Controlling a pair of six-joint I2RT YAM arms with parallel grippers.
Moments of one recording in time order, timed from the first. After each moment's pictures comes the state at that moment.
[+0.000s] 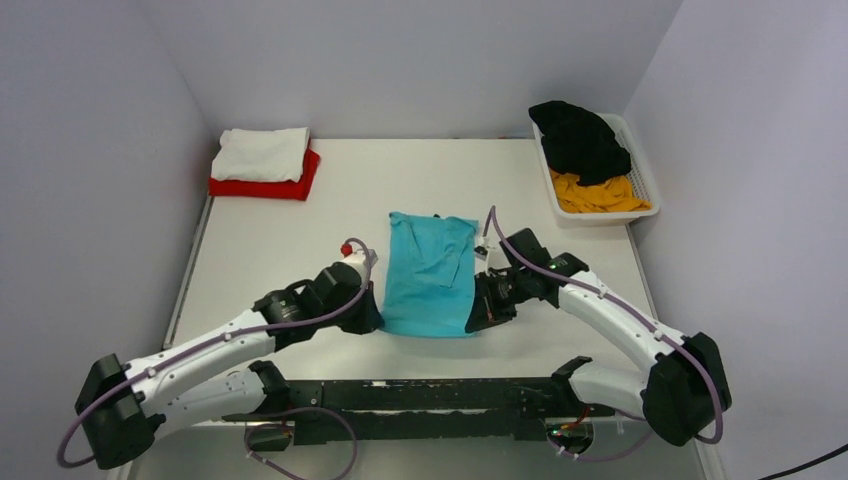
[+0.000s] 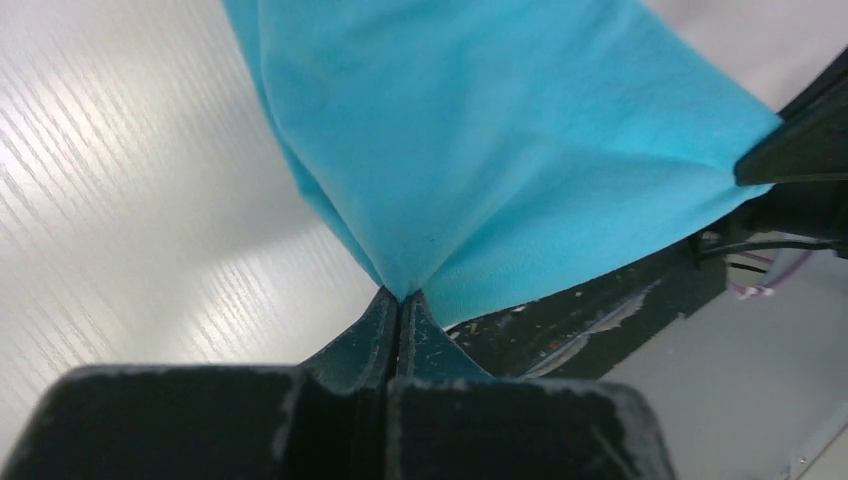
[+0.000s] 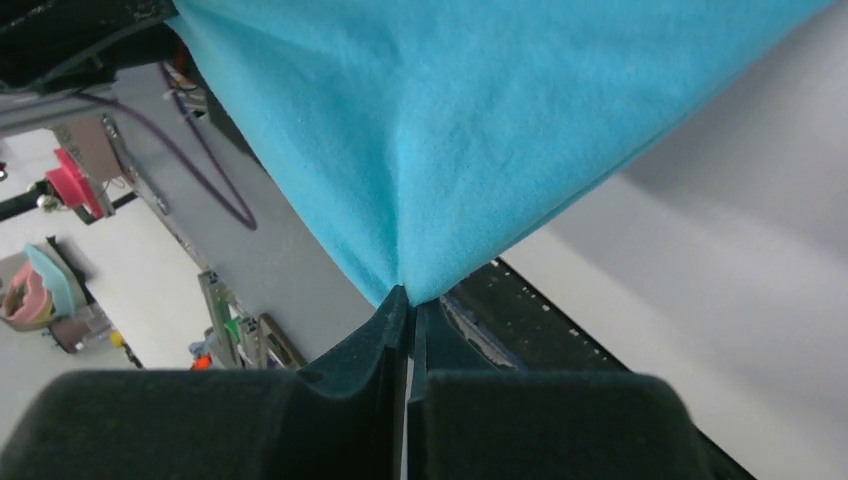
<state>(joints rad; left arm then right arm) -0.88 0.97 0.60 -0.46 0.01 -0.72 0.53 1.15 0.71 -0.69 -0.62 0.43</state>
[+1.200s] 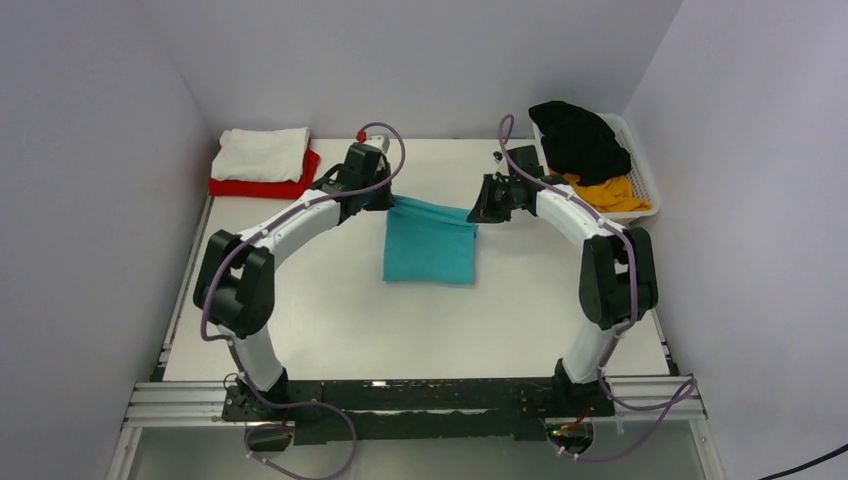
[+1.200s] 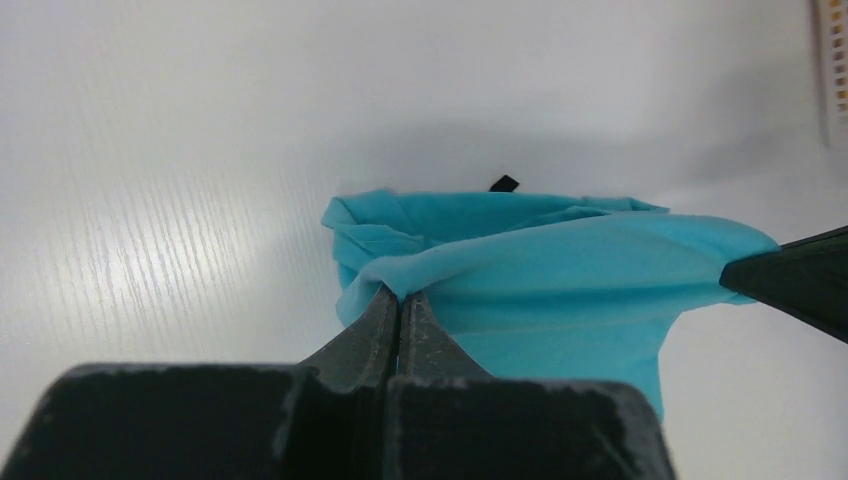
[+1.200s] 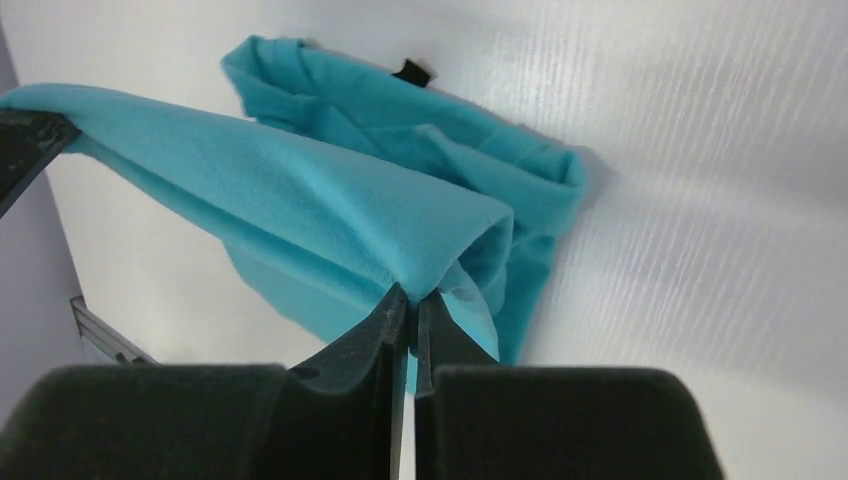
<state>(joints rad) -0.49 1.75 1.37 -0.28 -0.03 -0.43 0.25 1.74 1.30 -0.46 -0.40 0.44</state>
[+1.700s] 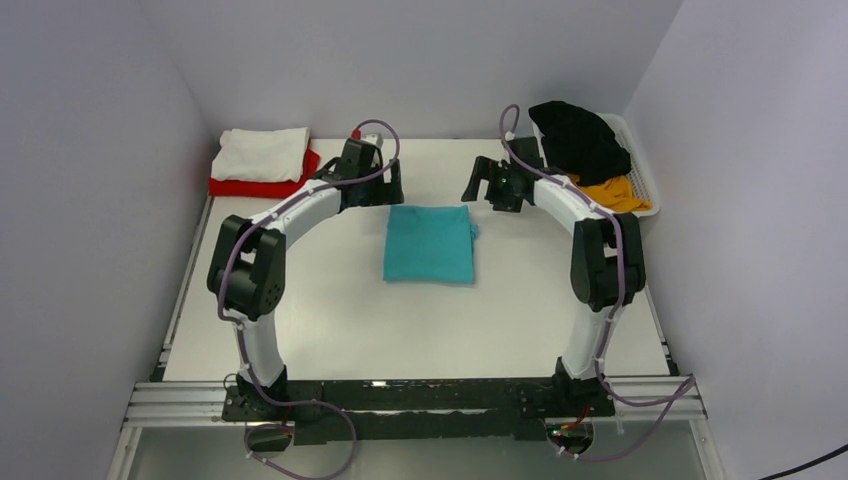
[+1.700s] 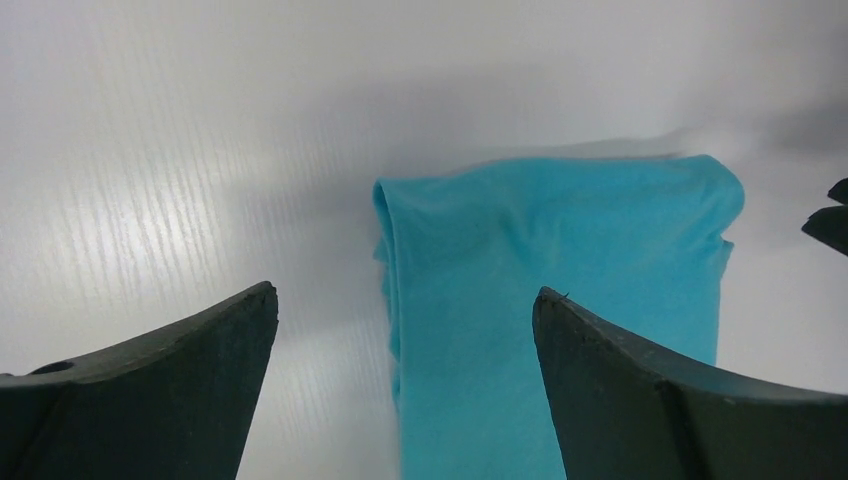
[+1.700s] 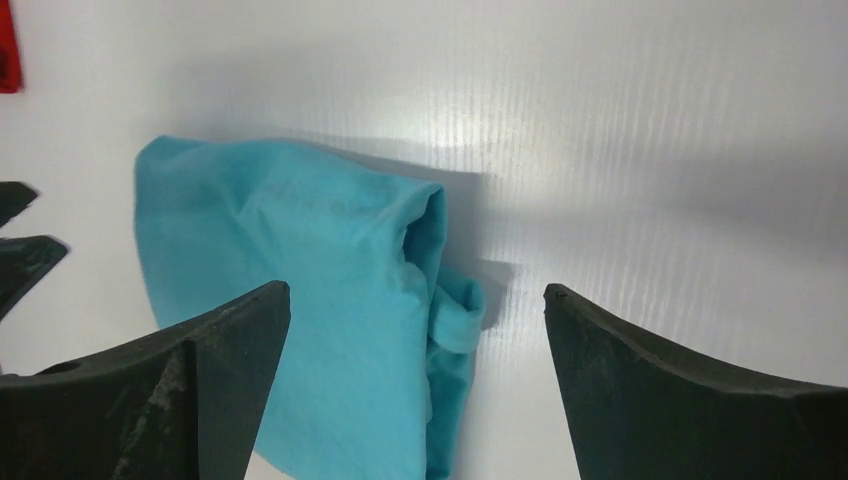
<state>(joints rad) -0.42 1.91 1.48 -0.32 0.01 -0.41 0.21 1.94 1.45 -0.40 -0.27 0.42</state>
